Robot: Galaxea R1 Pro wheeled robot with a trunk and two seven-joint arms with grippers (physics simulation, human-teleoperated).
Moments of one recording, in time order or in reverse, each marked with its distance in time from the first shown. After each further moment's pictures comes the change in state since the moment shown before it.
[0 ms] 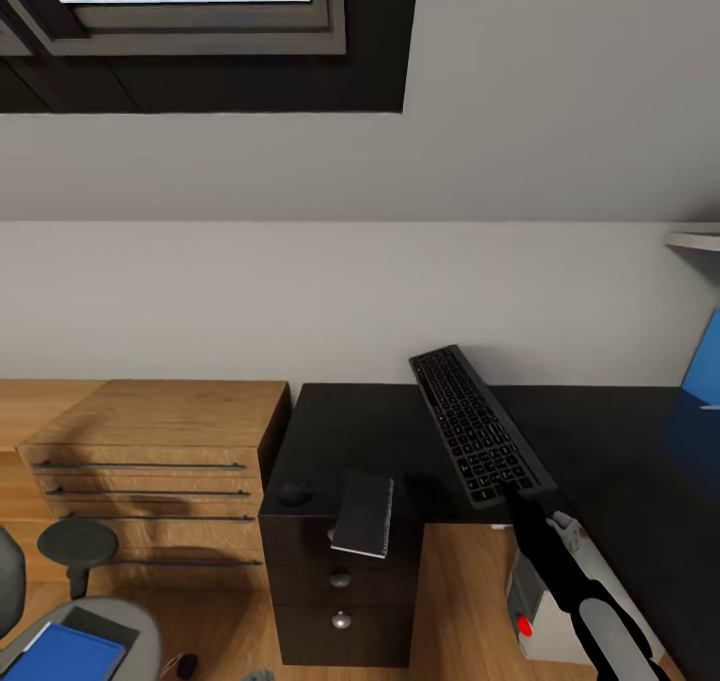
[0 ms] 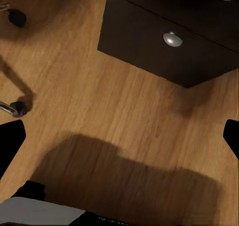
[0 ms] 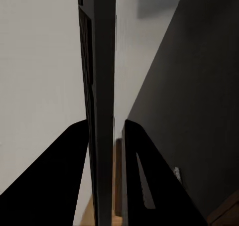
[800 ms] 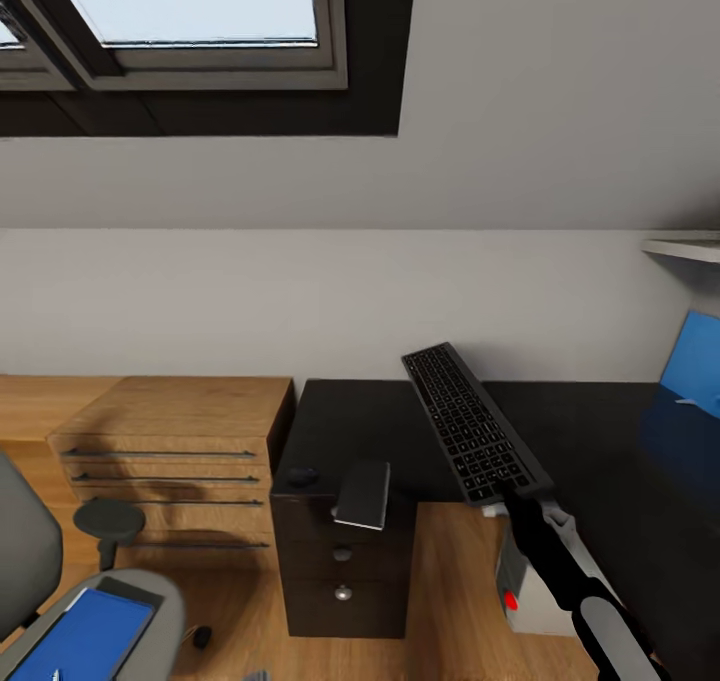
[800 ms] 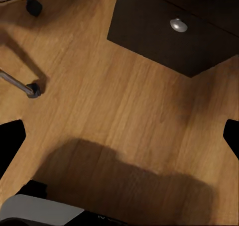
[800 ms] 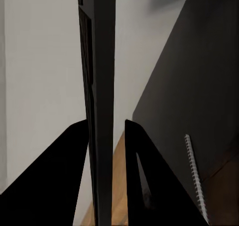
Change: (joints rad) left arm 0.000 0.000 -0.002 0.017 0.003 -0.040 0.004; right arm 0.001 0.000 -0.003 -0.018 0.003 0.038 0.003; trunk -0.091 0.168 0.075
